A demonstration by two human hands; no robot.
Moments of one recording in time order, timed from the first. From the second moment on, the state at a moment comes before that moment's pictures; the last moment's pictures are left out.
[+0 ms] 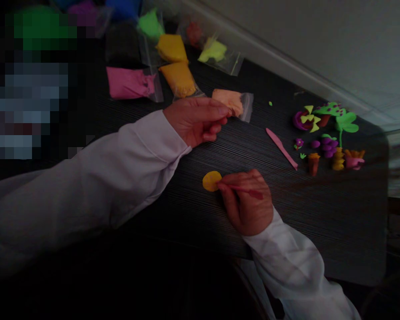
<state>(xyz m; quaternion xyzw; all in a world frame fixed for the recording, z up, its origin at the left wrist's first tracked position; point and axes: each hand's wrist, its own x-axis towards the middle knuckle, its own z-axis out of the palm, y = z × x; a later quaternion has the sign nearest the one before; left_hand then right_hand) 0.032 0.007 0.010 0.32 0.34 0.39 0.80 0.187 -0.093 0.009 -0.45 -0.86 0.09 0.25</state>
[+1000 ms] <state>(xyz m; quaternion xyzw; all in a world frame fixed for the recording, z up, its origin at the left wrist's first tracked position) 0.034 0.013 0.008 0.30 0.36 0.37 0.80 0.191 -0.094 0.010 -0.40 -0.87 0.13 0.25</state>
